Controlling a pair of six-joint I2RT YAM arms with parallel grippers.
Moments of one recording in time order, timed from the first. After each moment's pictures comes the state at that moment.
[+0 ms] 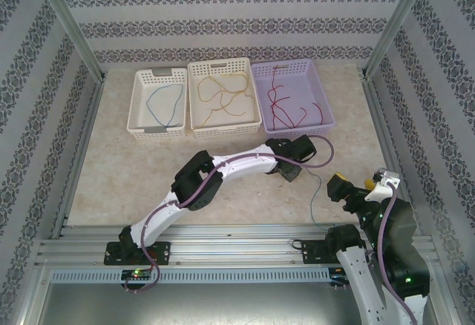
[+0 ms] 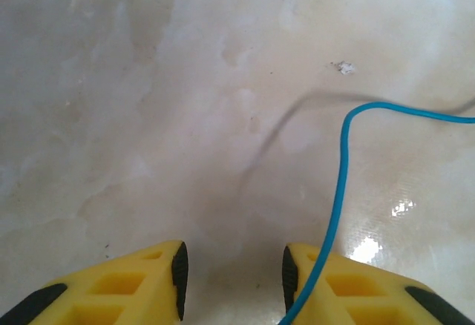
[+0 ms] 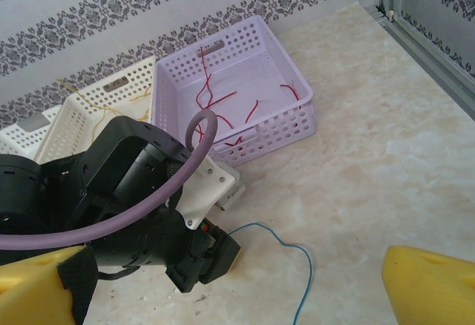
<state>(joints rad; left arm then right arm) -1.01 2.45 2.09 -0.78 -0.14 -0.18 0.15 0.09 0.81 -1.06 0.07 0.42</state>
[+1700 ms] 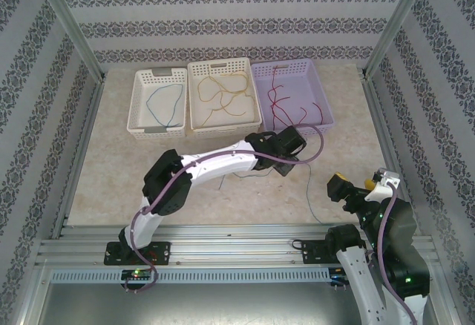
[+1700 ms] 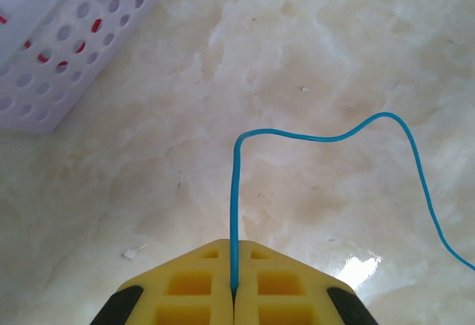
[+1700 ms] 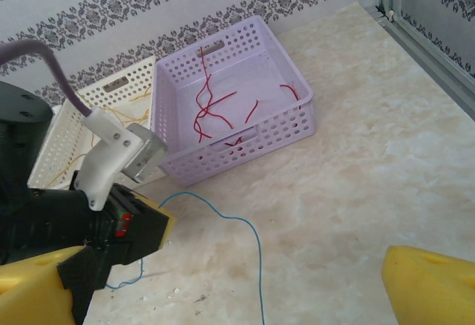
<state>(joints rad) -1.01 2.11 1.80 -0.67 -0.13 -0.24 0.14 0.09 0.81 -1.06 0.07 0.42</state>
